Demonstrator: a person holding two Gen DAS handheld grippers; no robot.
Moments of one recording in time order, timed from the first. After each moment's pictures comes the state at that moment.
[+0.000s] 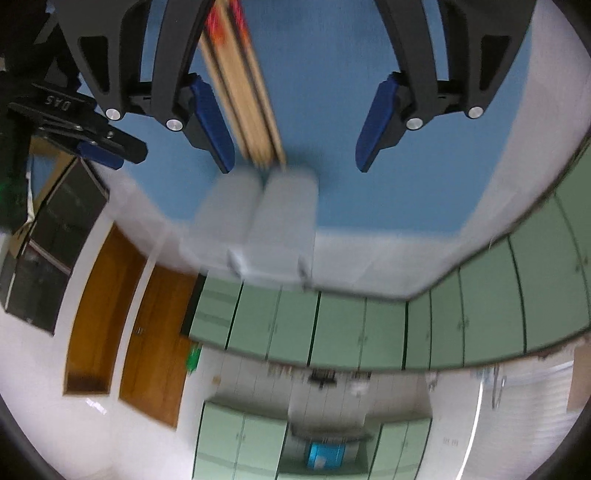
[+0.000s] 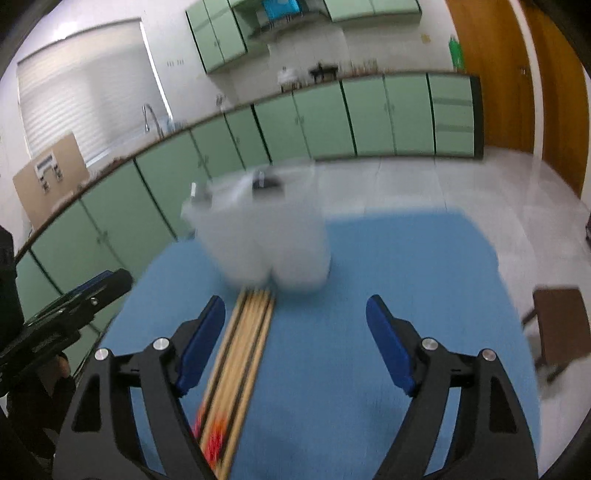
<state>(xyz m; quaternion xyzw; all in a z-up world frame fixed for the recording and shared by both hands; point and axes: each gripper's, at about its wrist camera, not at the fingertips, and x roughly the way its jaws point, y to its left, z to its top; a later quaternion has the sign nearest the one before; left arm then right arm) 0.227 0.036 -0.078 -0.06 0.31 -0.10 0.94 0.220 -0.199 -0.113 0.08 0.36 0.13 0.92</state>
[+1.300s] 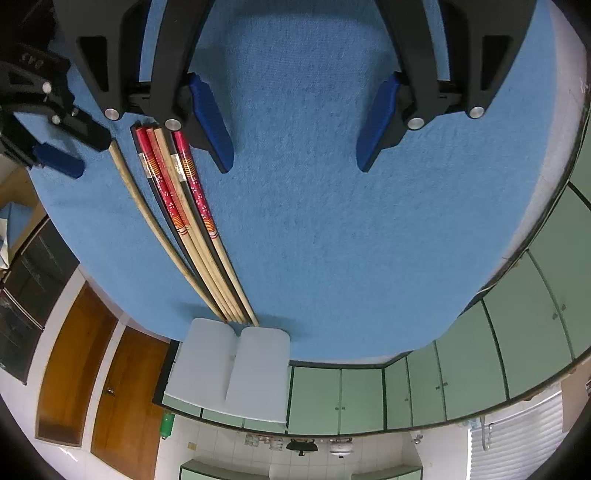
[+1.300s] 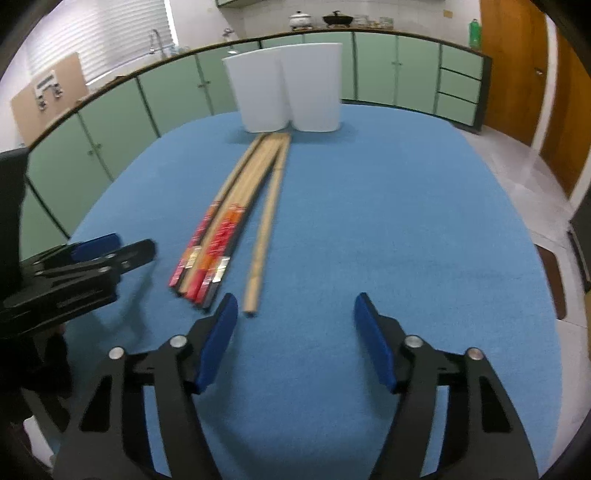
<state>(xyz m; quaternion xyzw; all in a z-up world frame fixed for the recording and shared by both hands) 0.158 0.034 -0.154 -0.02 0.42 -0.05 0.90 0.117 -0.169 -0.170 0.00 0.43 0.14 0.89</state>
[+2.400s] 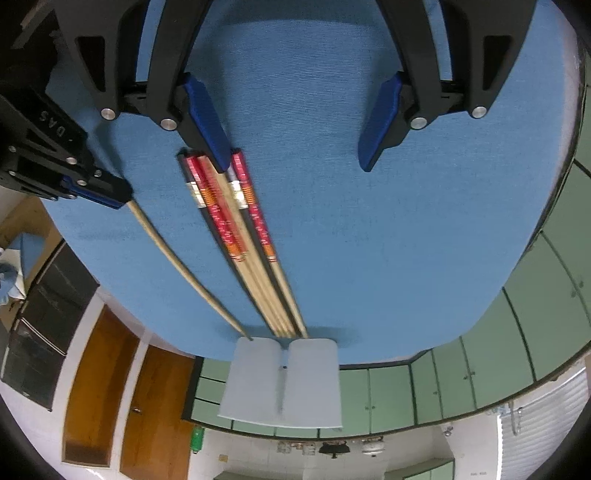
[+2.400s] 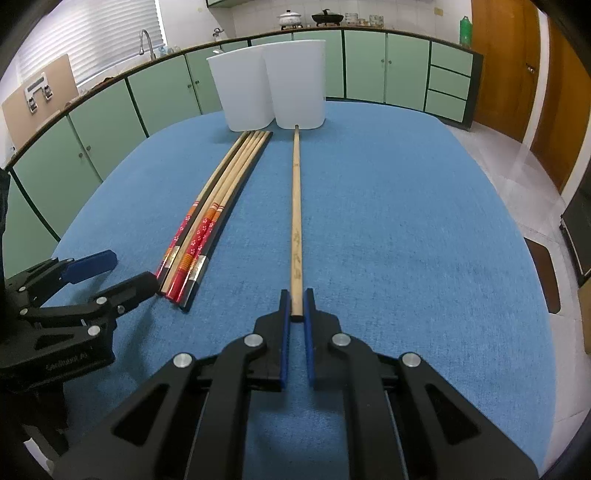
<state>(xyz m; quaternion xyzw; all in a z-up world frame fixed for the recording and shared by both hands) 0.142 0.002 -0.156 0.01 0.43 -0.09 0.90 0.119 -0.188 -0.170 0.00 0.43 0.10 0.90</state>
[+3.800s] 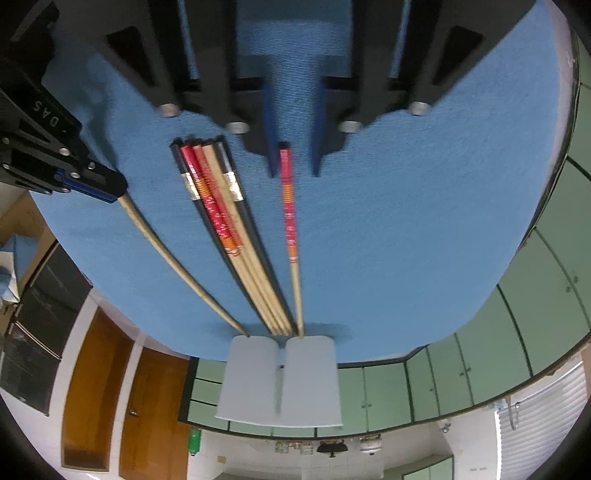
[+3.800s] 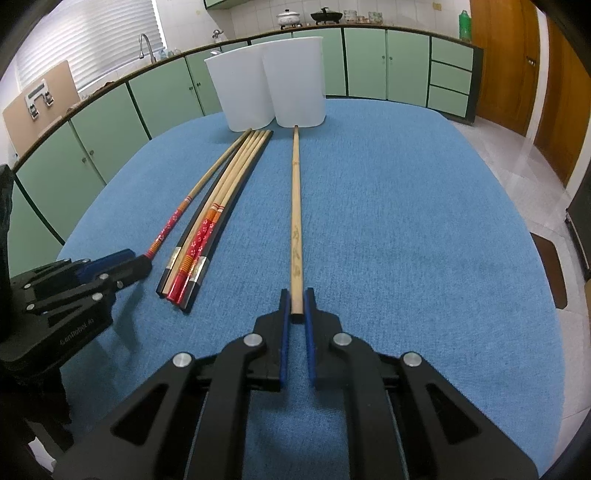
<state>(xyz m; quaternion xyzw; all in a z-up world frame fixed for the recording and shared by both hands) 0.147 -0.007 -0.156 0.02 0.43 -0.09 0.90 0.120 -0.195 -0.171 0.01 0.43 0.11 0.89</state>
